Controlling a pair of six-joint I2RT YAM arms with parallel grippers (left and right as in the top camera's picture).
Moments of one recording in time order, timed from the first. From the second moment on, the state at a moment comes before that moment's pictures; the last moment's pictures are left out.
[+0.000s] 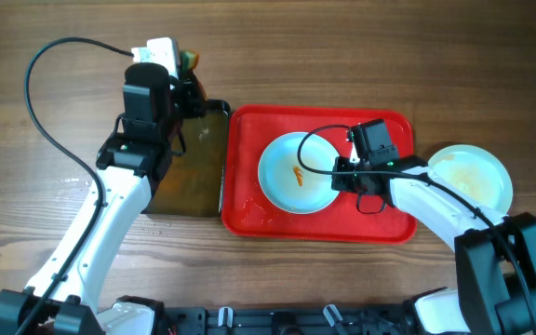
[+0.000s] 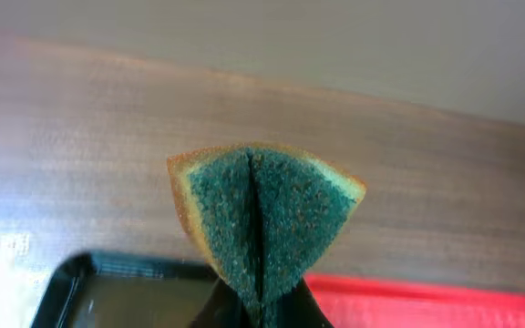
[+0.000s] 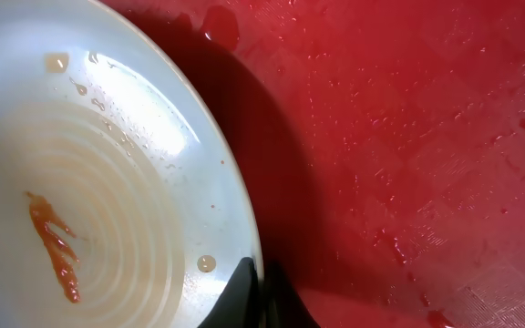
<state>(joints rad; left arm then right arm) -0.21 1.40 0.98 -0.09 -0.03 -0.30 0.31 1.60 0.74 -0.35 -0.12 0.44</state>
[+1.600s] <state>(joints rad) -0.46 1.86 0.99 -0.19 0.49 -0.62 0.31 1.60 0.74 -0.35 -0.12 0.44</state>
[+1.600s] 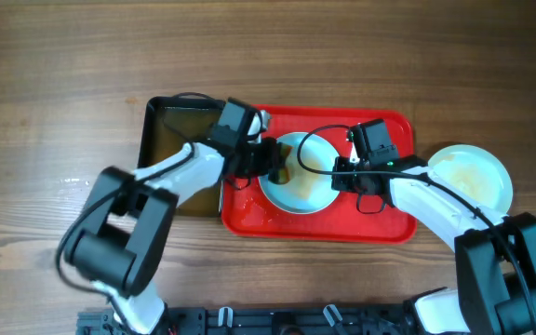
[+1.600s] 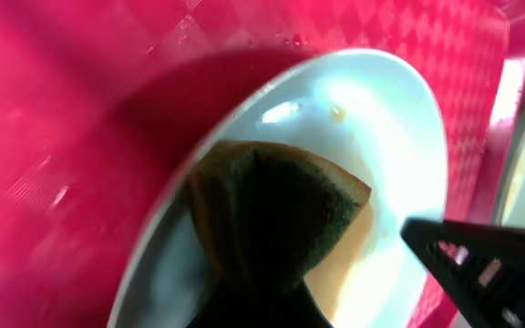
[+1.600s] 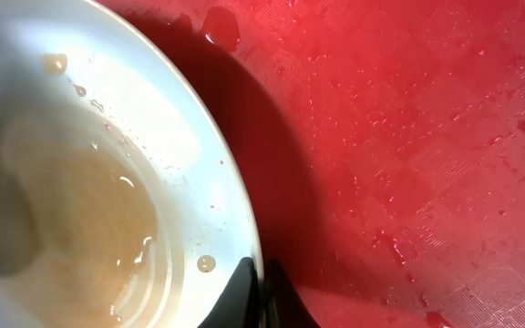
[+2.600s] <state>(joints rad) -0.27 1.78 0.98 -0.49 -0.04 -0.31 0.31 1.60 0.75 -0.36 -0.11 0.44</state>
